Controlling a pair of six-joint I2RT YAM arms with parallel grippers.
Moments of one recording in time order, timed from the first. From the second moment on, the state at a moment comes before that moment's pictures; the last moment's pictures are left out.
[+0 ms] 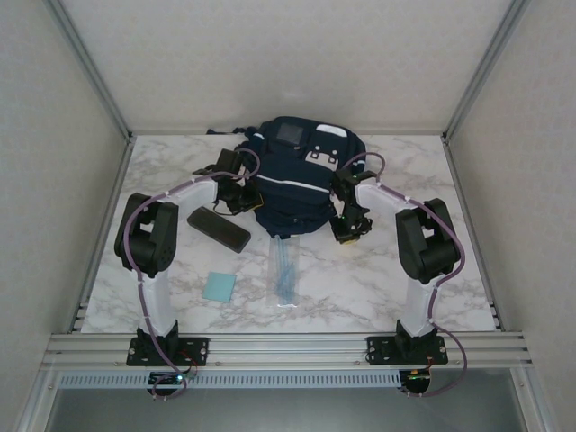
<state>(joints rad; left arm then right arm) -0.36 1.98 1.38 -0.48 0.39 -0.70 0.44 1.92 1.36 -1.04 -0.05 0.13</state>
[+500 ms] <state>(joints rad) -0.36 1.98 1.38 -0.48 0.39 -0.68 0.57 1.84 1.44 -0.83 -0.25 0.25</state>
